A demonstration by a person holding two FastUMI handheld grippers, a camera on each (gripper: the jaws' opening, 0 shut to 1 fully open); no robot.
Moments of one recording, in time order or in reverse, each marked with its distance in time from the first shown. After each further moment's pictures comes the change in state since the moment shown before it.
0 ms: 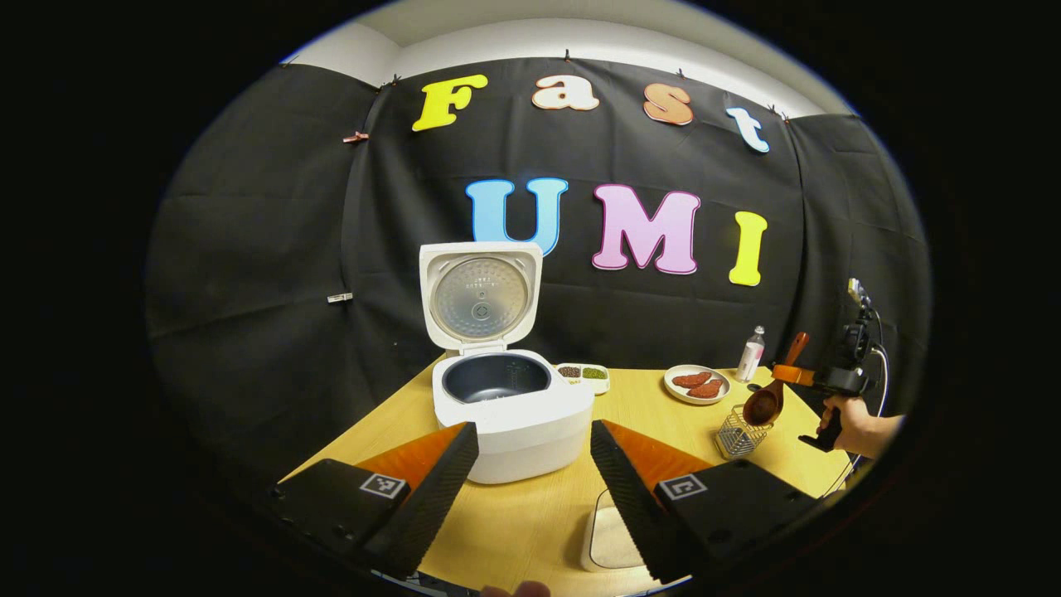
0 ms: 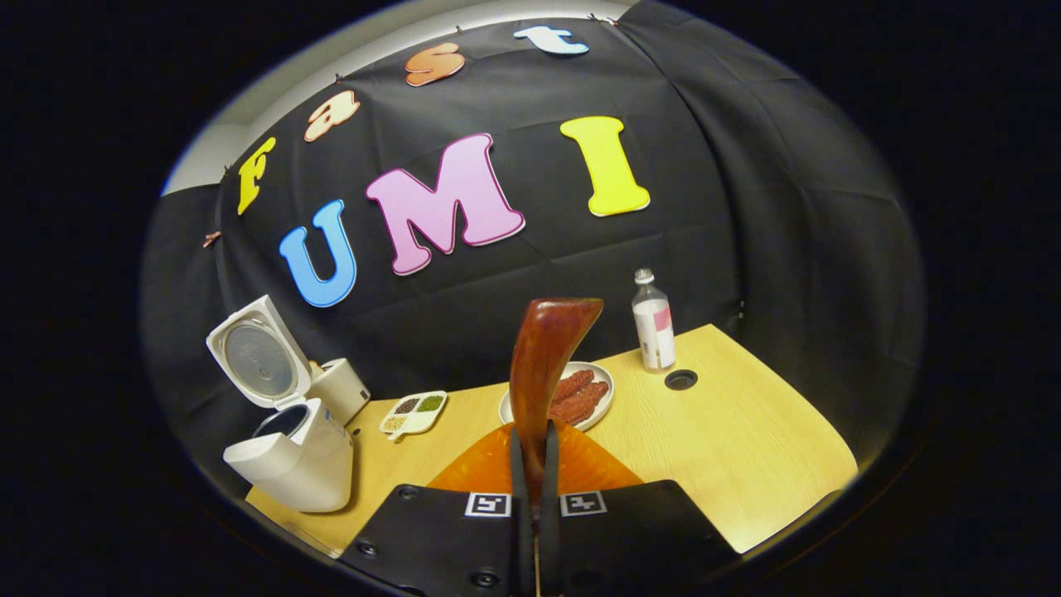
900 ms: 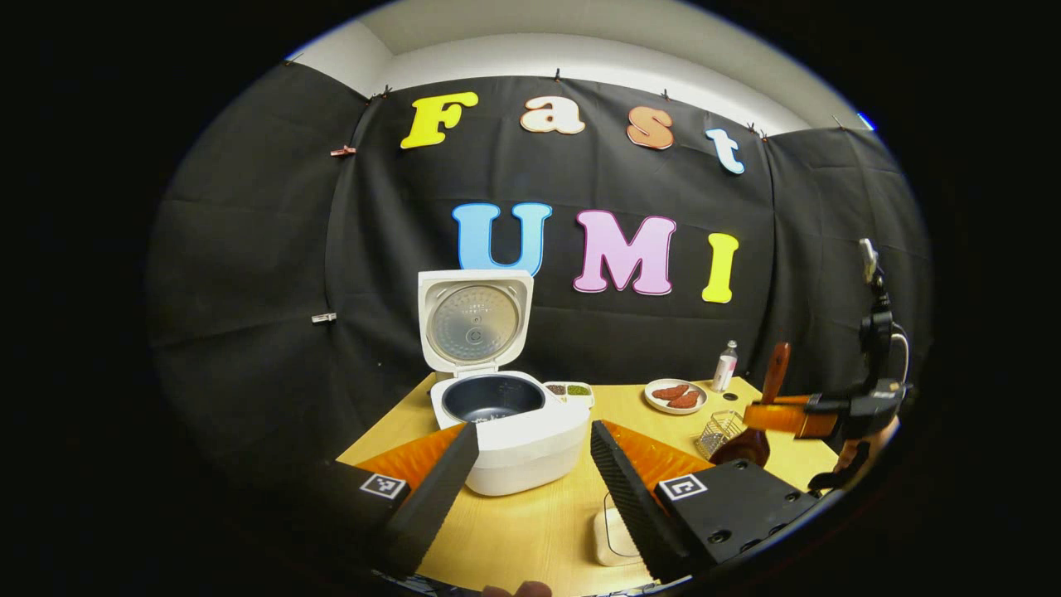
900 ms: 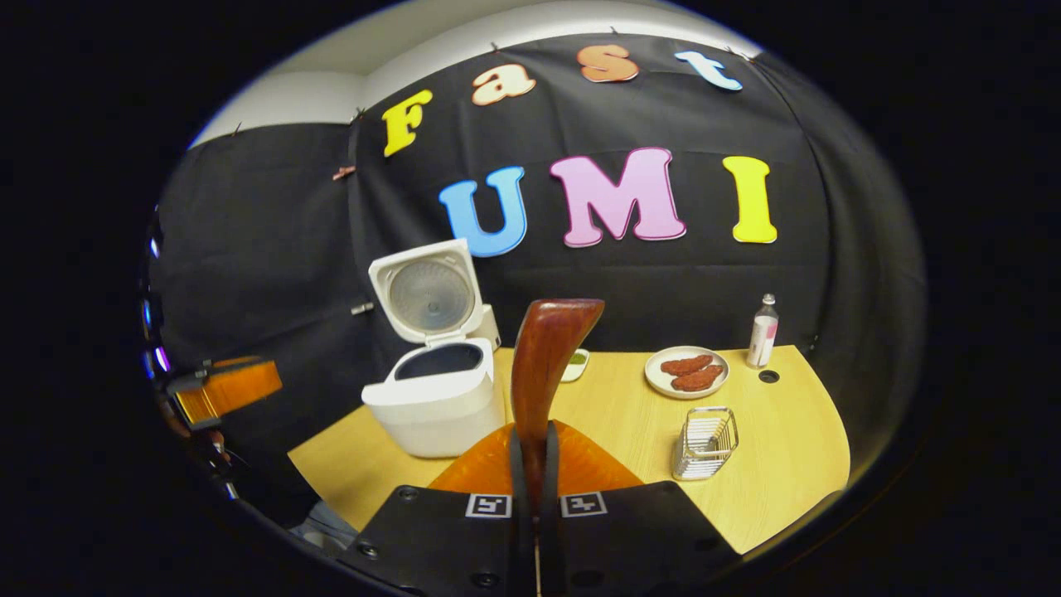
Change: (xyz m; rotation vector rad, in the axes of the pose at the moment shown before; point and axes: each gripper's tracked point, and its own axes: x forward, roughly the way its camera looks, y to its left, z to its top) left arm -0.031 0.026 0.023 0.013 -0.074 -0.122; right arm -0.168 0.214 -0.085 -0.307 0.190 0.252
